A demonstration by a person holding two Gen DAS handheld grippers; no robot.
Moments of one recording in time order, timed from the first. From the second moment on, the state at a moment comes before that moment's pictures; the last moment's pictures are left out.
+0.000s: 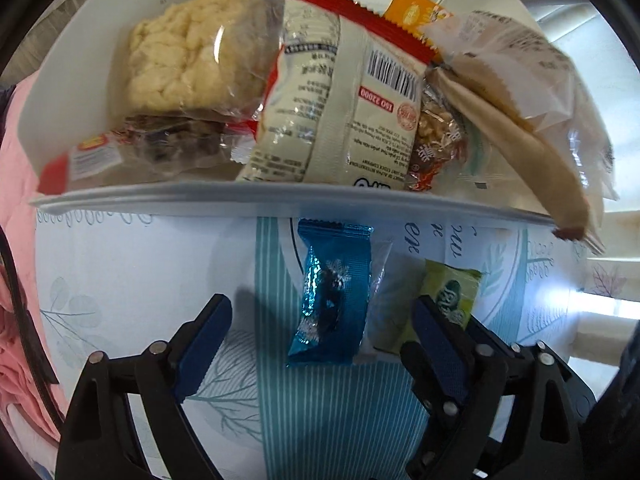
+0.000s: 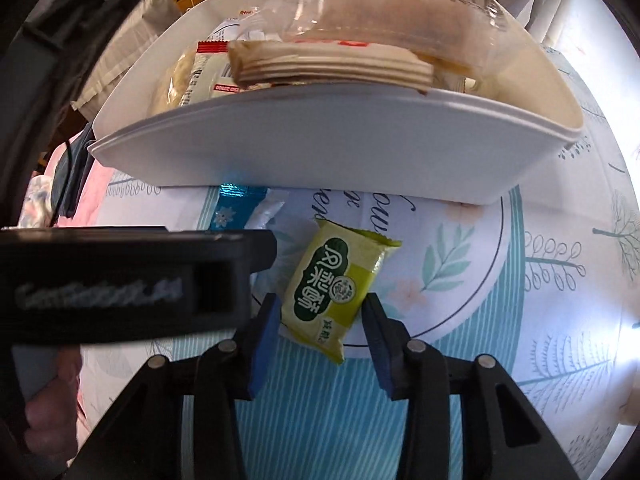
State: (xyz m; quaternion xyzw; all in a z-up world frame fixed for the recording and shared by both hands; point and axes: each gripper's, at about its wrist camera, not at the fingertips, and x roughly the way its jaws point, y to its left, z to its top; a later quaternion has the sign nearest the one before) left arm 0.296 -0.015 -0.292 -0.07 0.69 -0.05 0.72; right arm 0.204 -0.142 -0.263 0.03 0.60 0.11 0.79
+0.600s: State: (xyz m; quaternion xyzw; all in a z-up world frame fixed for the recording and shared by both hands) left arm 0.294 -0.003 -0.294 -0.07 0.68 0.00 0.73; right arm 0.173 -0.198 -0.260 0.04 0.62 0.09 0.78
